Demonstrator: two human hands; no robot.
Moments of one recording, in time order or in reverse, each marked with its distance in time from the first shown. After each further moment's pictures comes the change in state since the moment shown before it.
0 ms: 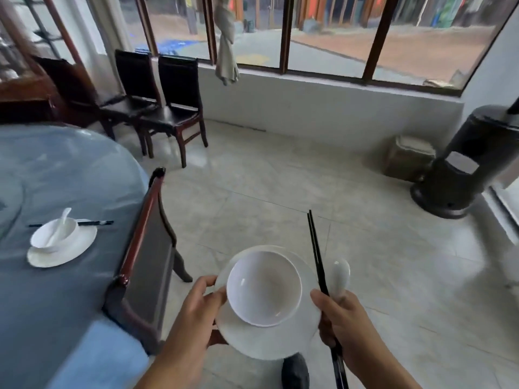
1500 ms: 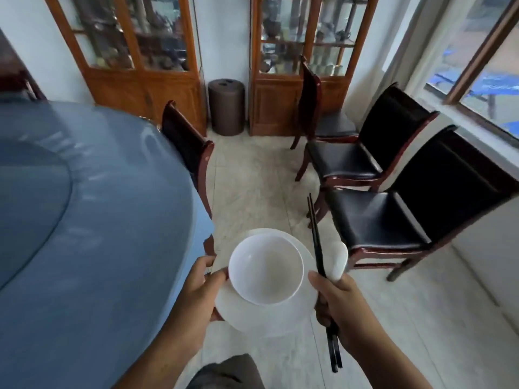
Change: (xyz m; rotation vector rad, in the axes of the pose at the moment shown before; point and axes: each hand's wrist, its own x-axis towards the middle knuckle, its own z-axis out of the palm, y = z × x) left_hand 0.964 0.492 -0.394 -0.417 1.109 0.116; right_hand 1.152 -0.398 0.705 -0.441 -1.008 0.112
